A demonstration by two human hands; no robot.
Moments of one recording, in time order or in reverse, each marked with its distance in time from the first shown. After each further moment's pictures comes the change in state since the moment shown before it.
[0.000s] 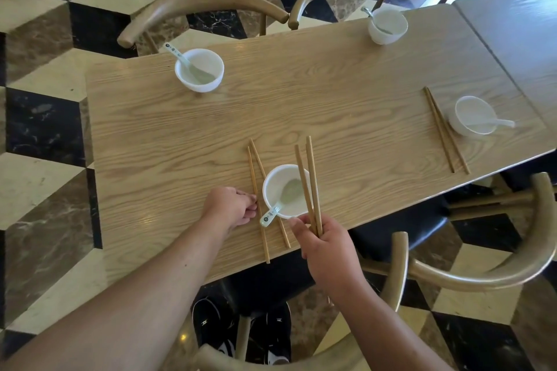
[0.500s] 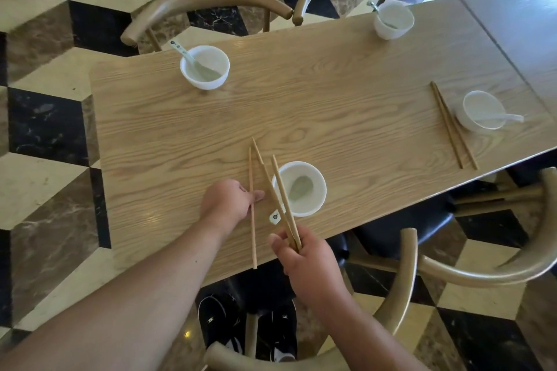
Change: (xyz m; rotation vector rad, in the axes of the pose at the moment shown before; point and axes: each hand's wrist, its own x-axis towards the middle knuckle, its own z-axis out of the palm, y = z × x) left_hand -0.002 0.009 -0.019 0.601 0.146 0.190; right_hand -0.014 0.013 0.040 -0.067 -0.109 0.005
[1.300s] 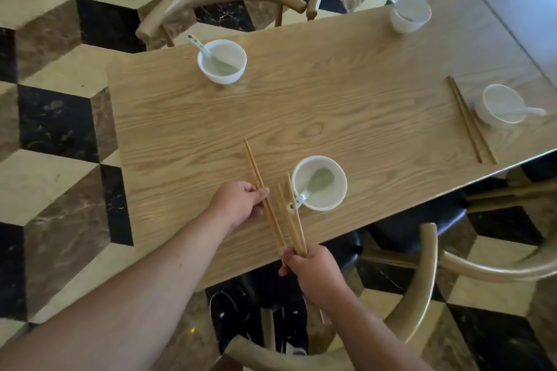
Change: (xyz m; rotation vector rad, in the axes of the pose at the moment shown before) left_hand 0.009 -0.043 -0.012 -0.478 -0.239 0.060; right_hand 0.024 0.040 0.036 -0.098 -0.046 0.270
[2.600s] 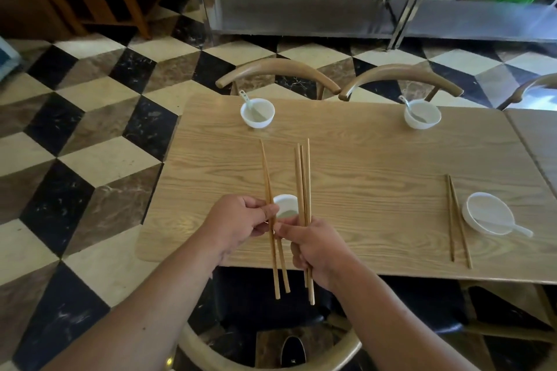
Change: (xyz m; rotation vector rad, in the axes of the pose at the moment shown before) left_hand -0.192 0.113 0.091 -0.360 0.299 0.150; right_hand -0.049 -0.086 -0.169 0.151 -0.451 -0.262
